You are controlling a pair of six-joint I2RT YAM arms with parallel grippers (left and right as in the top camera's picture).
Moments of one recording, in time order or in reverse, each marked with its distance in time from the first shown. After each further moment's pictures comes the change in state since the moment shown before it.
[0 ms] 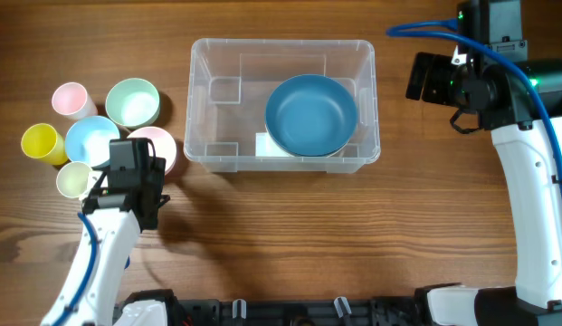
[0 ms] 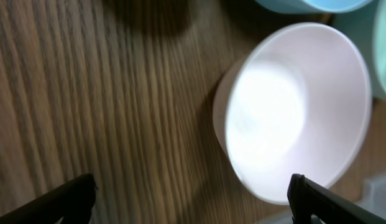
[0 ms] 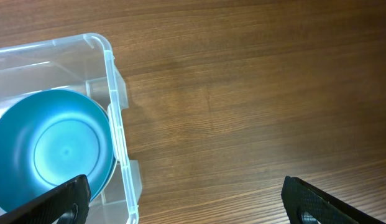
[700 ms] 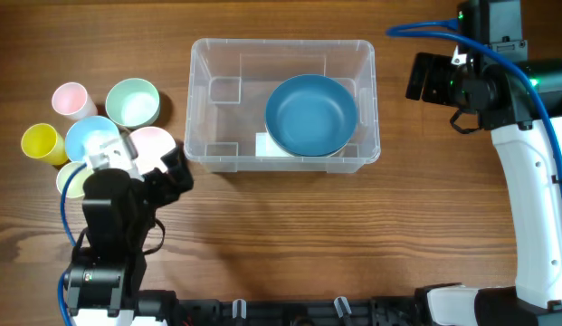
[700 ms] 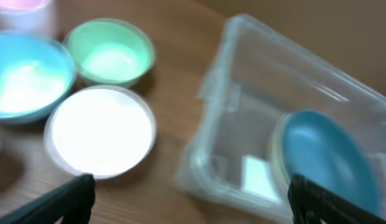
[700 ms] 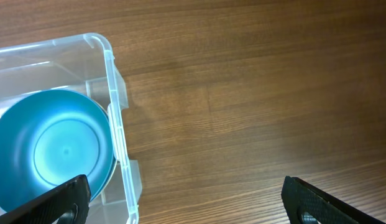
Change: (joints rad) left arm -0.110 -0.556 0.000 0.030 0.161 0.871; right arm 0.000 0.000 0.000 0.000 0.000 0.000
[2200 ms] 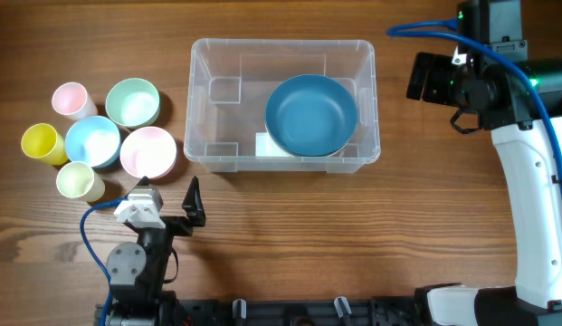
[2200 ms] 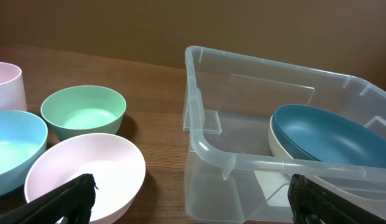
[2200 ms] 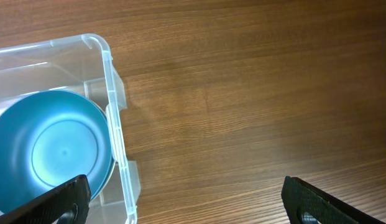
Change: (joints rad) left arm 0.001 -0.656 -0.582 0.374 0.106 0.299; right arm 0.000 0.000 0.001 -0.001 0.007 0.000
